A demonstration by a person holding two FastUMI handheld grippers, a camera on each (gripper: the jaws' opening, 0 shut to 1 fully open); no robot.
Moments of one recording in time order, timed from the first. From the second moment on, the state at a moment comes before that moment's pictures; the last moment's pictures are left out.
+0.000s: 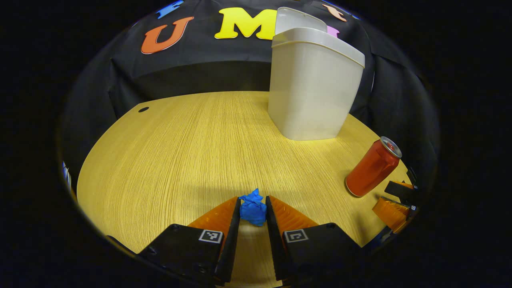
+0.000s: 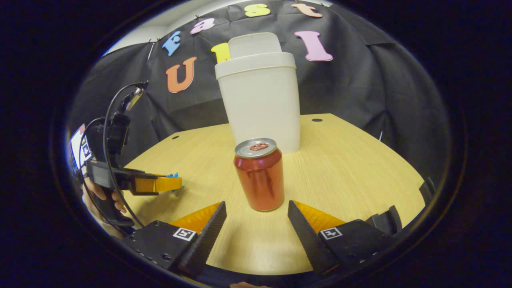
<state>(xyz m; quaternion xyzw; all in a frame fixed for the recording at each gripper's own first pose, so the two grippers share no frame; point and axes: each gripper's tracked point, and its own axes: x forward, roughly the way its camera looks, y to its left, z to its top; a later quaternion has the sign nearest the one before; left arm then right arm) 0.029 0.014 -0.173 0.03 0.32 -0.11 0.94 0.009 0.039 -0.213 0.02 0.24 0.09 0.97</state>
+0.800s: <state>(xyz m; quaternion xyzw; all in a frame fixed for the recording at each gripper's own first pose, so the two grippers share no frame) 0.018 0.028 -0.096 0.07 0.19 -0.08 0.98 0.061 0.046 -0.202 0.01 0.22 0.04 0.97</state>
